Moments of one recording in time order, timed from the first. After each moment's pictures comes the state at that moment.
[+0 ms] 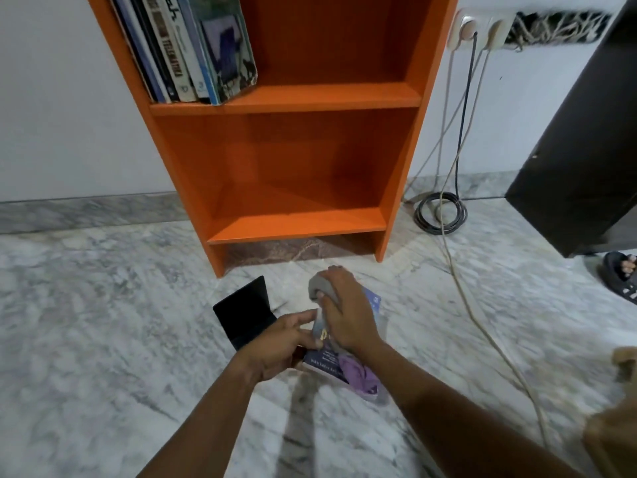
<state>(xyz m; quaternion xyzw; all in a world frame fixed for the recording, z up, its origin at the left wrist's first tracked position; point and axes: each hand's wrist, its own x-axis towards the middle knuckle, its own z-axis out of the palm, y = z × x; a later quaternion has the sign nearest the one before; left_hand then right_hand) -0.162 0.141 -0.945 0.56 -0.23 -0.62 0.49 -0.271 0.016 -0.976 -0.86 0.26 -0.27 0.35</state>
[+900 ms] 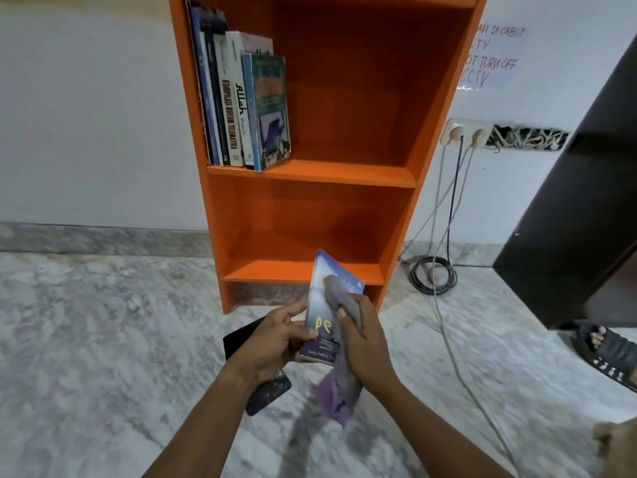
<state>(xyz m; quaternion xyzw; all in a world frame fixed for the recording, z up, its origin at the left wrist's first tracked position) -0.161 0.161 -0.857 0.50 -0.28 -0.54 0.62 -0.298 0.044 -0.893 -0.76 0.27 -0.37 0.46</state>
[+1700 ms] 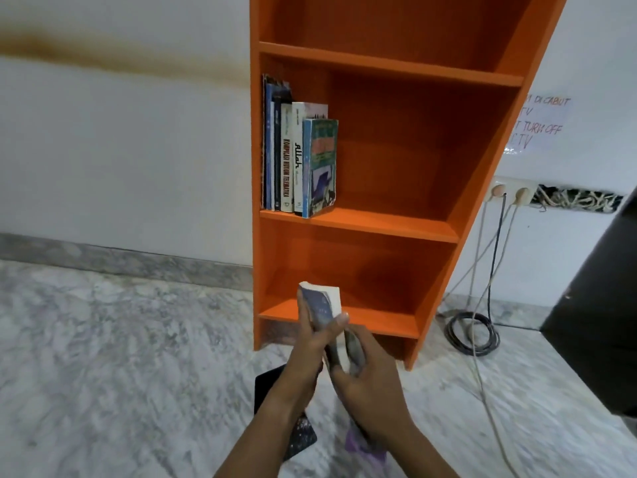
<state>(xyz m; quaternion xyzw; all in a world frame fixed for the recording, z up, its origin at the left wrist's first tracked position) -0.159 0.151 -0.813 0.49 -0.26 -0.35 0.75 -0.266 0.095 -0.818 -0.83 0.18 -0.33 0.42</state>
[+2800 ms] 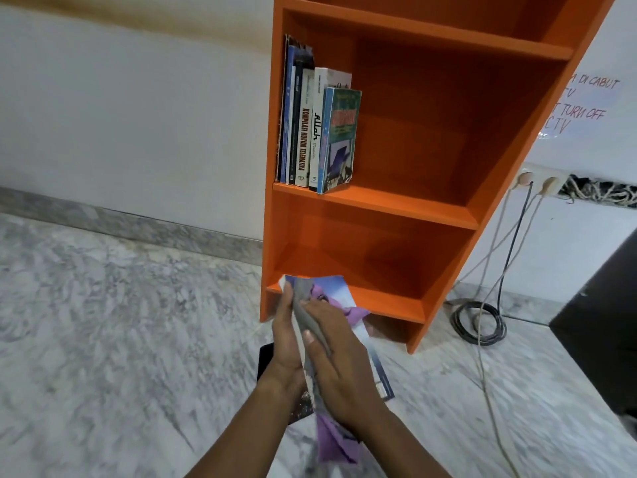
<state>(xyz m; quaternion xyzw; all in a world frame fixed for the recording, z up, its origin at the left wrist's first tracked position) -0.150 0.165 -0.836 0.22 -0.07 -0.47 0.85 -0.241 0.120 -0.834 -0.86 0.08 -0.31 0.39</state>
